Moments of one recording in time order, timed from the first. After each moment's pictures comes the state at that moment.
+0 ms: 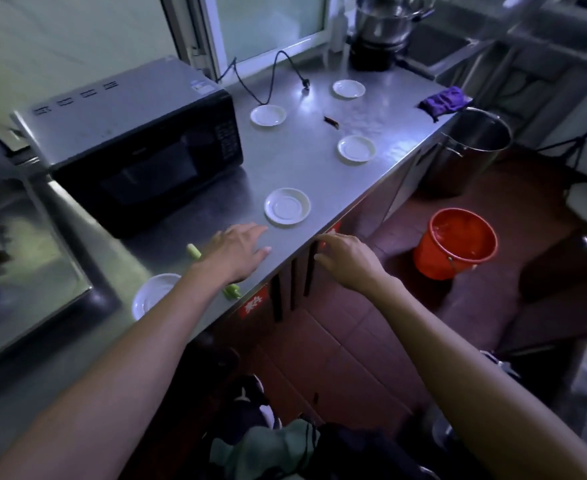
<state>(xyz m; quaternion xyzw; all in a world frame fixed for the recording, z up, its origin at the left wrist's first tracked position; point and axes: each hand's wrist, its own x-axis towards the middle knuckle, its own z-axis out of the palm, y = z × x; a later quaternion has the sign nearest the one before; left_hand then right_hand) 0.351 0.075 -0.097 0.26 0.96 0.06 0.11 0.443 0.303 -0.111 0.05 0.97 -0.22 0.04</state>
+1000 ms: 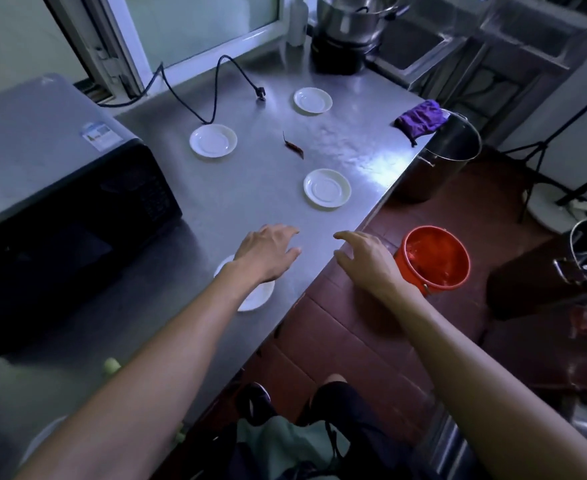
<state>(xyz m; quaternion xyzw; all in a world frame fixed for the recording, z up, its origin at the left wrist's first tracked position) 0.129 0.283 -0.140 0.34 0.91 0.13 0.17 0.244 0.469 -0.123 0.17 0.96 -0.23 0.04</state>
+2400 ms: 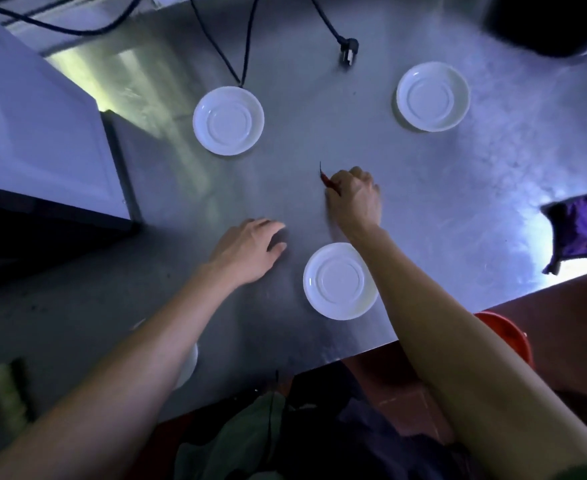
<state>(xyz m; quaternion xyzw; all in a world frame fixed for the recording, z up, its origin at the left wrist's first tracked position) -0.096 0.412 -0.241 0.03 0.95 0.16 0.26 -0.186 0.614 -0.276 0.01 0.96 -0.23 0.13</state>
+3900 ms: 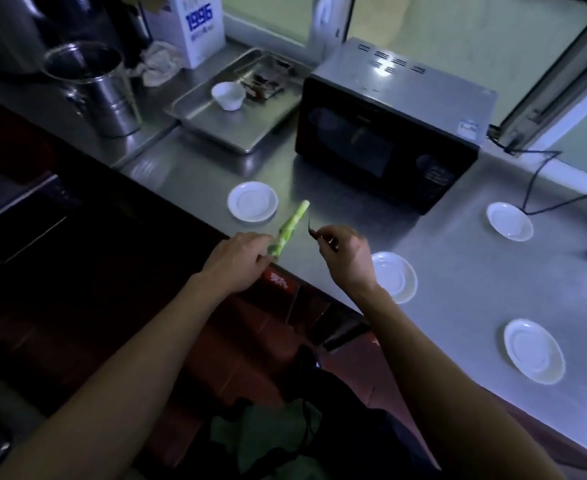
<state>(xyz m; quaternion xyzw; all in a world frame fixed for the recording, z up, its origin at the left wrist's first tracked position) 0.454 0.155 -0.130 -0.34 0.92 0.21 0.00 0.264 0.285 -0.131 -0.49 0.79 -0.36 0.08</state>
